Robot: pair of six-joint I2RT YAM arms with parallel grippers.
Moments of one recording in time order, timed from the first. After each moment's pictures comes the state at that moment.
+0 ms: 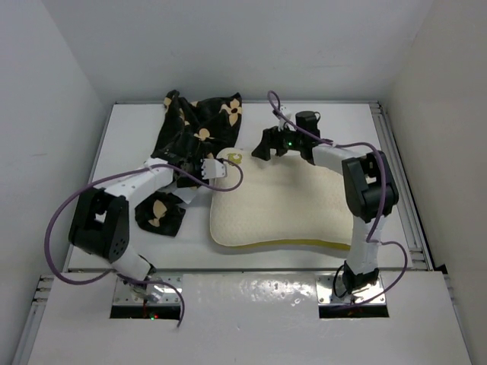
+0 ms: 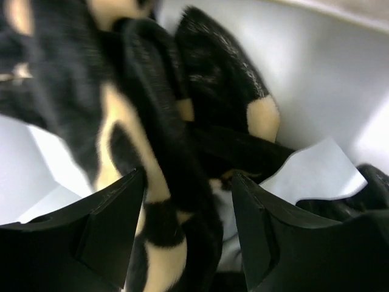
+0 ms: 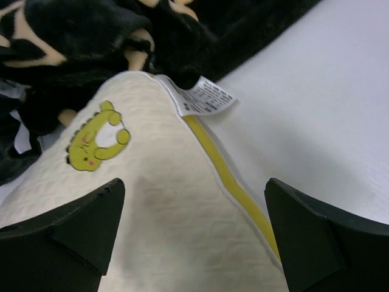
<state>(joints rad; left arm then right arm) -0.36 1.55 1.06 -0.54 -0.09 1.21 0.27 2.01 1.25 0.21 -0.66 0.09</state>
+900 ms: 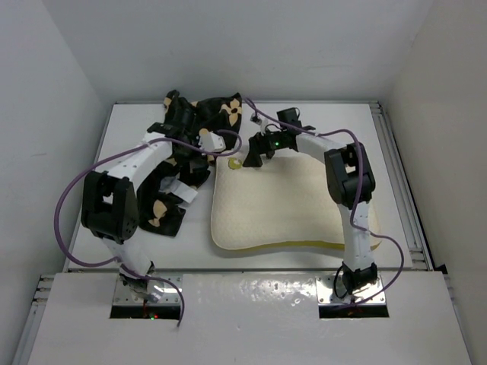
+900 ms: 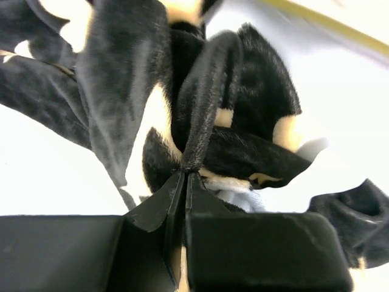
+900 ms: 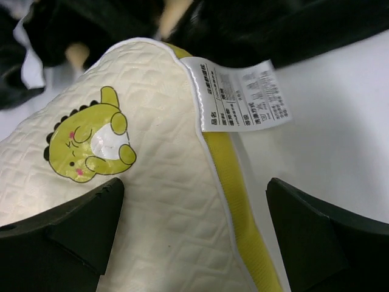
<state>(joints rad) -0.28 1.73 1.38 -0.75 0.00 1.07 0.33 2.25 1.62 -0.19 -0.82 -0.21</state>
